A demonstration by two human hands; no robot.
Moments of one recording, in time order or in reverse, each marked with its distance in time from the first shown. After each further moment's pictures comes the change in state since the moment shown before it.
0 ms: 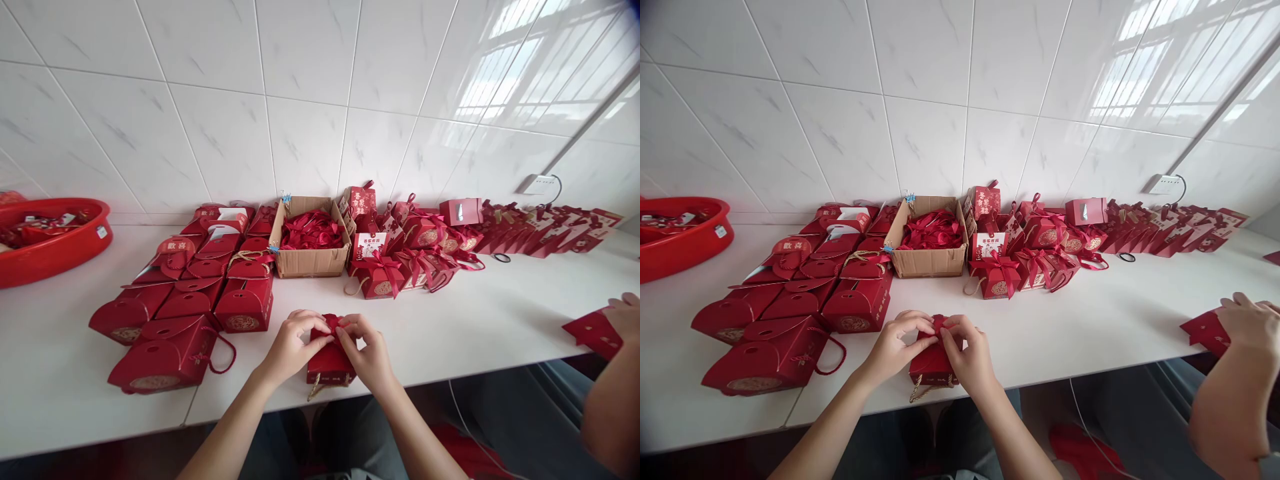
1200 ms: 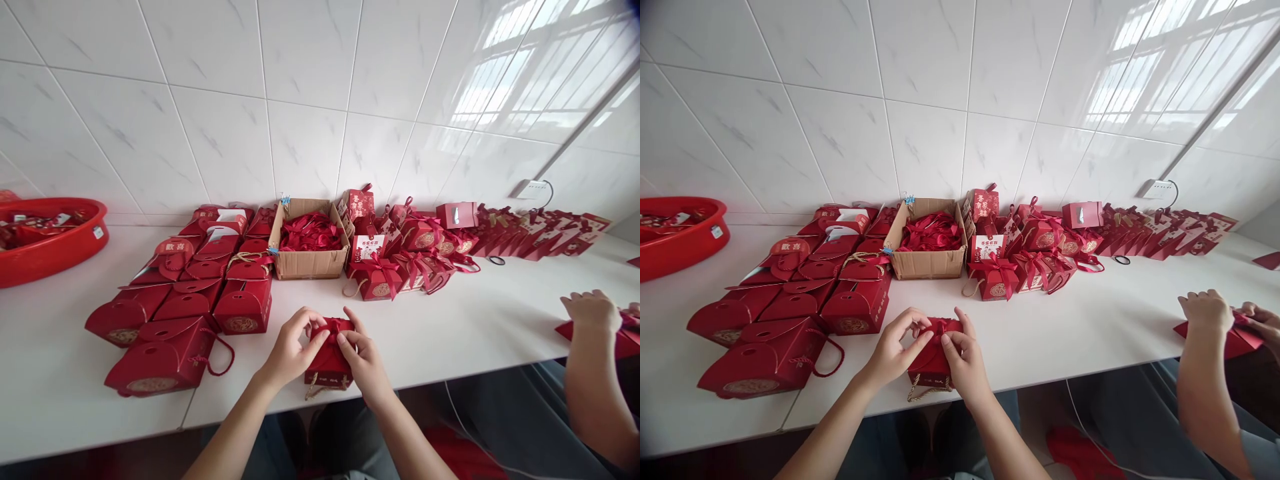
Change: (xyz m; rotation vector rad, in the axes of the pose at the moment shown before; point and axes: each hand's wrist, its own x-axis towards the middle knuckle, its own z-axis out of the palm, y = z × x) left_hand -0.002 0.008 0.004 -0.044 0.010 0.006; right_hand -0.010 0.003 0.006 0.148 -0.024 0.232
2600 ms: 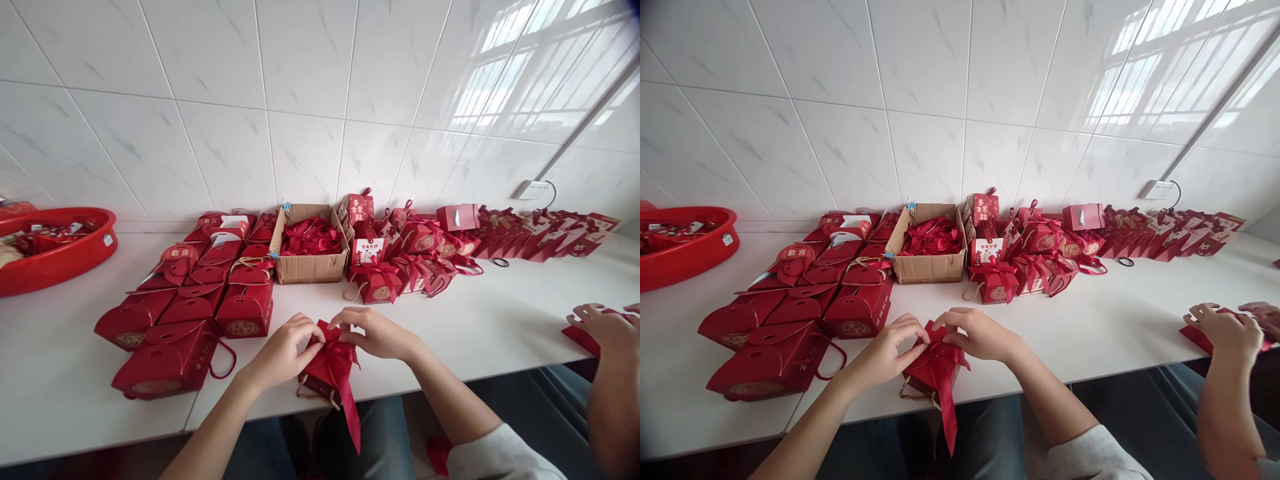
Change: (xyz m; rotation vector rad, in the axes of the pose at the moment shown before) left_hand 0.002 0.012 -0.030 0.162 -0.272 0.001; right_hand 0.056 -0.053 -0.057 -0.517 -0.695 -0.513
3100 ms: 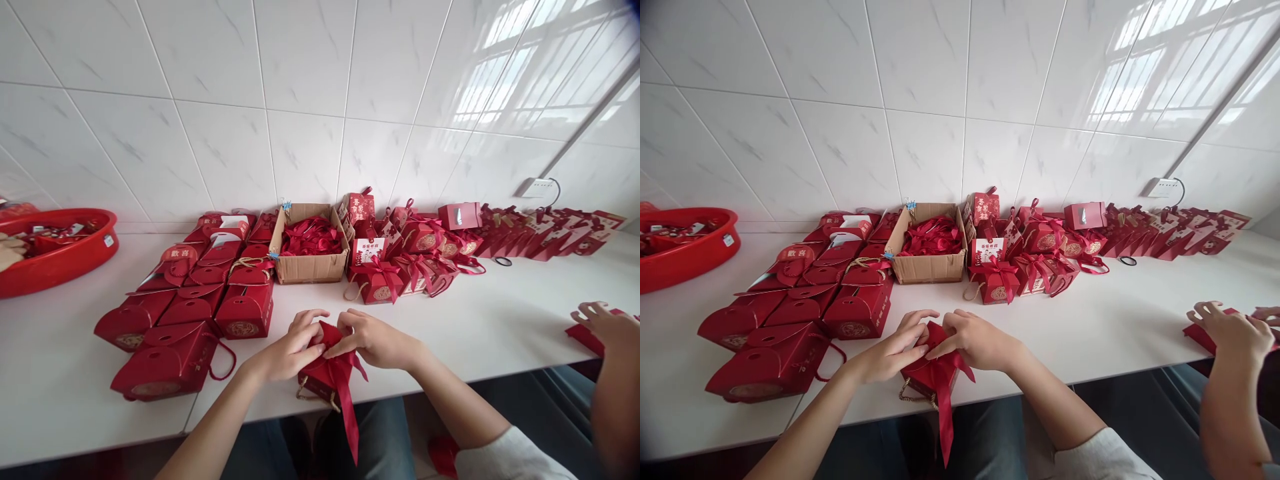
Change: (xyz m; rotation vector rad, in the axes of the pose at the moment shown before) left_hand 0.010 0.000 -0.003 -0.064 -0.202 -0.082; right_hand -0.002 0.000 0.002 -0.346 -0.143 -0.176
